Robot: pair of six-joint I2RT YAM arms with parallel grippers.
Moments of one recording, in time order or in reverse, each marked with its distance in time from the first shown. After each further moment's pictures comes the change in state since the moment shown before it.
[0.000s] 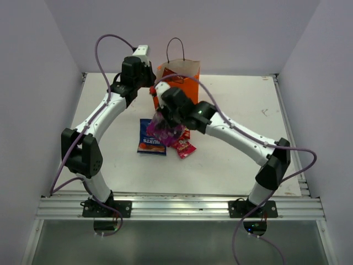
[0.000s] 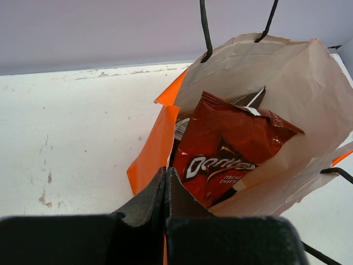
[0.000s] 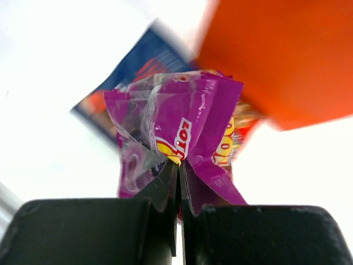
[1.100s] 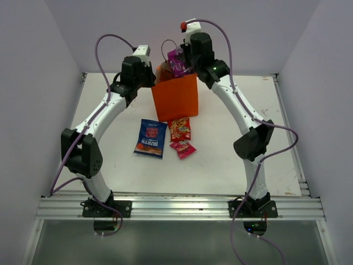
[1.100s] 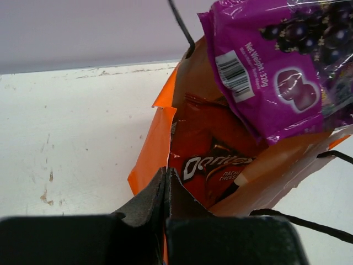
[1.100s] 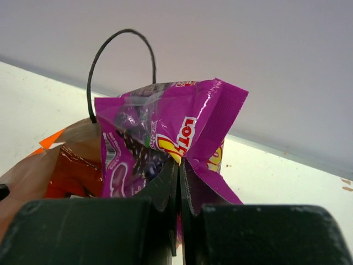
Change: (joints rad) left arm 0.000 -0.001 0.006 -0.011 -0.003 0.006; right arm -0.417 0.394 0.724 0.157 0.135 -0.153
